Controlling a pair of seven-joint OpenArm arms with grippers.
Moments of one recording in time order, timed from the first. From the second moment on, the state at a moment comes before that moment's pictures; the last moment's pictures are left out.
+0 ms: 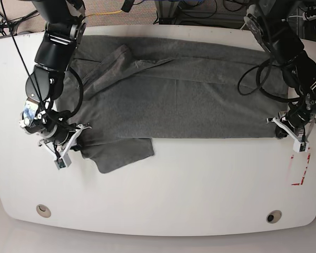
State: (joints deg) left arm -14.7 -11.9 -36.3 80.3 -11.3 -39.2 56.8; right arm 17.6 12.4 20.0 77.8 14.2 40.9 -56.4
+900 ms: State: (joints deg) left arm -0.6 -11.0 -36.4 96.5 -11.7 -43.0 58.5; right arm -6.2 8.6 31.4 111.7 20.7 41.1 -74.4
